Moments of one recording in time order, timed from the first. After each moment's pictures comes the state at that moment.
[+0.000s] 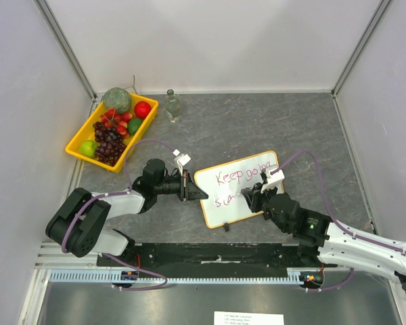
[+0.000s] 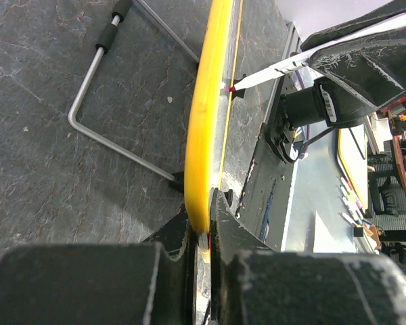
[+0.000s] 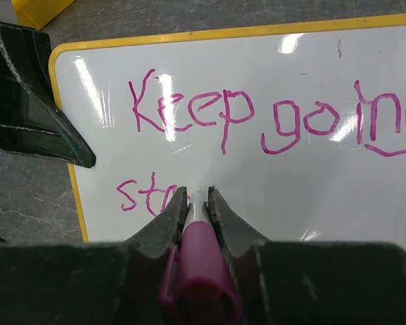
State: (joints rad) left arm -0.51 1.40 0.38 0.60 0.84 -0.55; right arm 1.10 0.66 0.37 -0.06 0.54 0.45
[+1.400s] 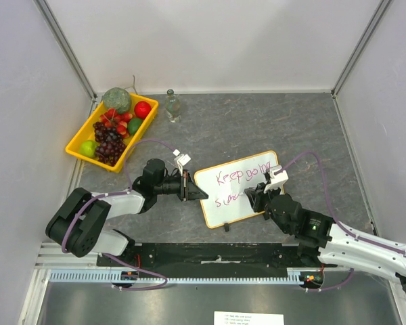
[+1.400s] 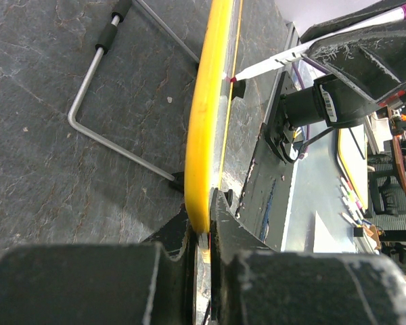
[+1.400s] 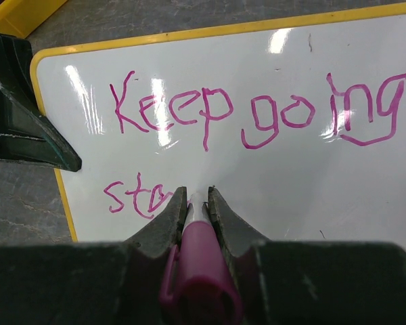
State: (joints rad) left arm -0.51 1.40 0.38 0.60 0.84 -0.55; right arm 1.10 0.62 0.36 -0.10 0.58 0.48
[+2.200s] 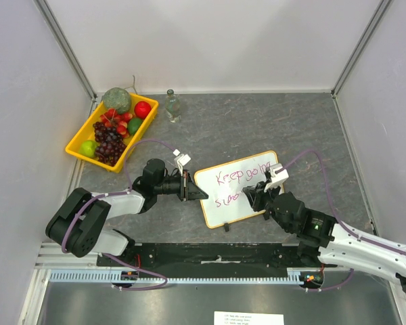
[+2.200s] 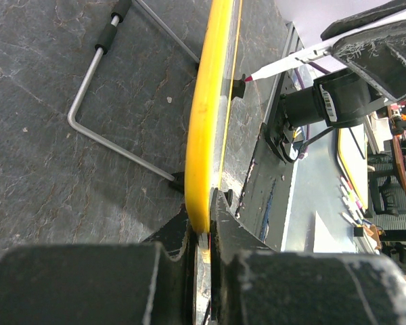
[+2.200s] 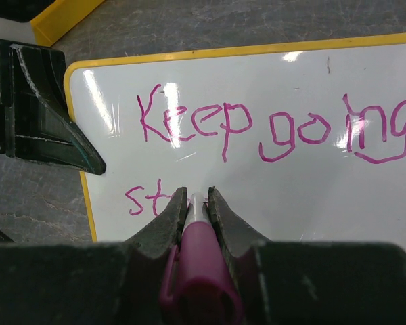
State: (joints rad) left arm -0.51 1.40 0.38 0.60 0.84 -0.55; right arm 1.10 0.61 0.39 -0.09 0.53 0.45
